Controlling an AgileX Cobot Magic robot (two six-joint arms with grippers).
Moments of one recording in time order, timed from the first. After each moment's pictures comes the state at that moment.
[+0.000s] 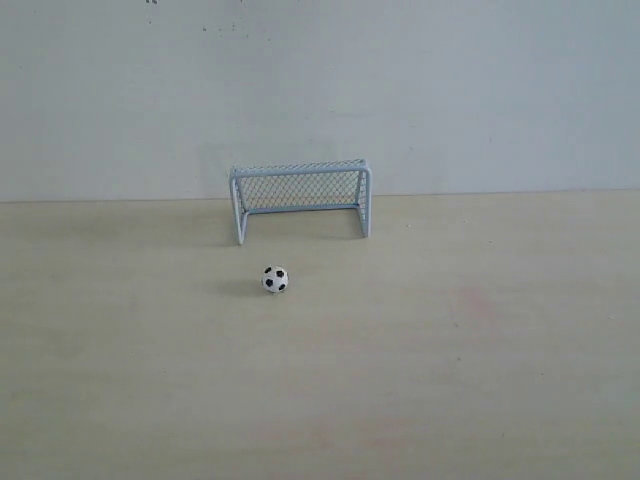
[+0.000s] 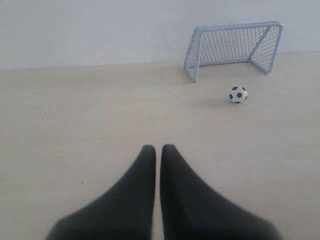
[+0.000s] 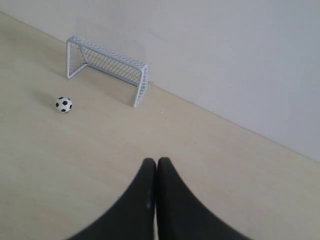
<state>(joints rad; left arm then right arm) 0.00 0.00 0.00 -0.02 0.31 0.03 0.63 0.65 -0.80 -0.47 0.68 0.25</state>
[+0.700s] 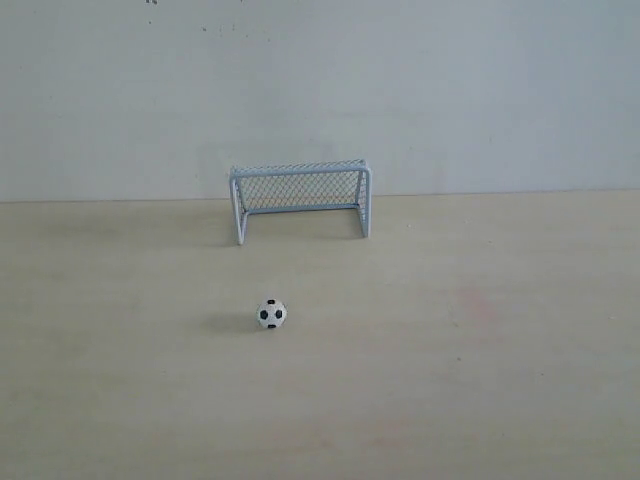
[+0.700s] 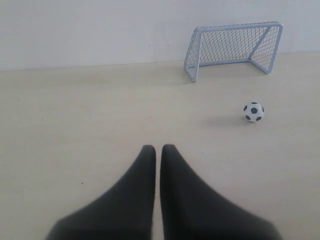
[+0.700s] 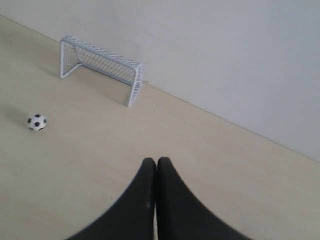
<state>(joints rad) 0.00 0.00 0.00 -0.02 0.31 0.03 0.60 0.65 -0.79 -0.48 0.68 0.25</state>
